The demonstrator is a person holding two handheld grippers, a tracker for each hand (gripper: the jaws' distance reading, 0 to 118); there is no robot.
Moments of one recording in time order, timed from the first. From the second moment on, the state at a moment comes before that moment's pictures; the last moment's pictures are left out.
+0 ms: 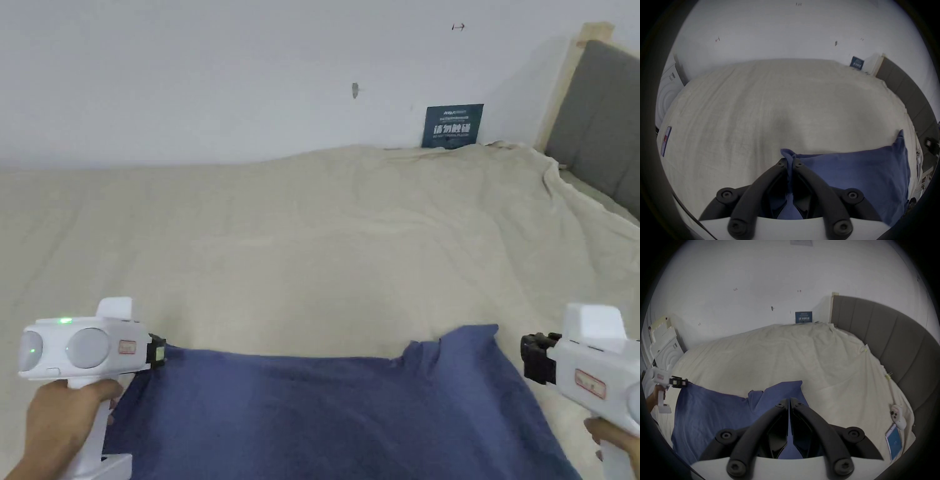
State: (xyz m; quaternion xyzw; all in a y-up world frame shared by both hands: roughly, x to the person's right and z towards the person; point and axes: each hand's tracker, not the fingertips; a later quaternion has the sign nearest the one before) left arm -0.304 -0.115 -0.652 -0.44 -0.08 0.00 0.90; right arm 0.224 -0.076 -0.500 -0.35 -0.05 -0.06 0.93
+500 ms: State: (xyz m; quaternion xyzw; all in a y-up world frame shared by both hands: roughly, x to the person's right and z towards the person) left arm -0.293 -0.072 -0.613 -0.42 -0.10 -0.02 0.90; right arm 0.237 -0.181 -0.591 -0.51 -0.09 0.01 0.85
